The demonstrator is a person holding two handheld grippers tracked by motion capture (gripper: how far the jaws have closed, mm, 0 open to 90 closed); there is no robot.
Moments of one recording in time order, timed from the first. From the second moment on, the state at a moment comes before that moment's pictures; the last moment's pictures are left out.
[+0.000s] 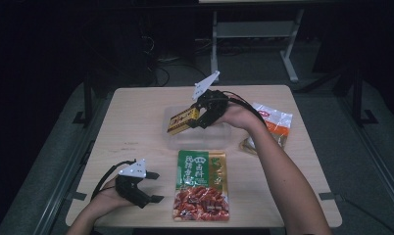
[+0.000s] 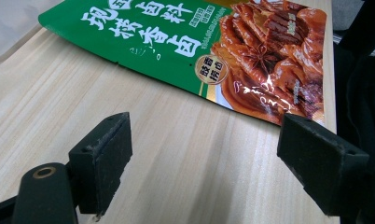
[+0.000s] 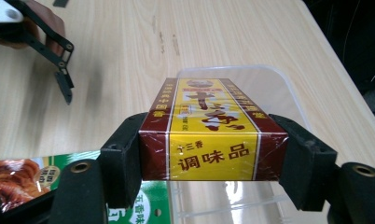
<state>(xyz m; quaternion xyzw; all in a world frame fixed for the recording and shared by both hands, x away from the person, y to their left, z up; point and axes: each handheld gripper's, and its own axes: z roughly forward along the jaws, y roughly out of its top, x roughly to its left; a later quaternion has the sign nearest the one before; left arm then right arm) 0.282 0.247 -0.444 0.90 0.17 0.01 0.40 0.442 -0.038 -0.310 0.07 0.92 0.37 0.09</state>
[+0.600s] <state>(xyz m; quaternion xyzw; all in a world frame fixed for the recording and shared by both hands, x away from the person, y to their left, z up) 0.281 0.248 -0.445 0.90 0.17 0.00 0.40 0.466 -0.014 -0.329 0.07 0.93 0.34 0.09</state>
